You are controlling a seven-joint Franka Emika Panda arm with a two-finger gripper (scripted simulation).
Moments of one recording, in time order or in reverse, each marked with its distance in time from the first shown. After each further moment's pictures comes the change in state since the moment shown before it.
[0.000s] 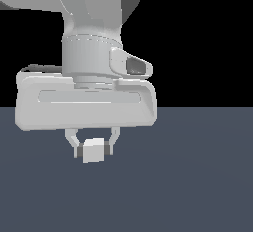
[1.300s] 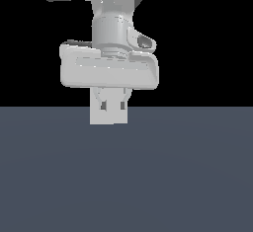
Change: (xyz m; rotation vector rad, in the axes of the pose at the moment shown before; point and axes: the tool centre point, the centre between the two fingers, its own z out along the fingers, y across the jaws) arm 0.069 0.036 -0.066 0.002 0.001 -0.024
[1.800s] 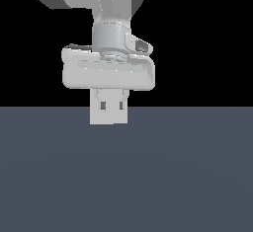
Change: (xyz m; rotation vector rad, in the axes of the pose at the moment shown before) arm 0.017 0.000 0.001 0.000 0.000 0.000
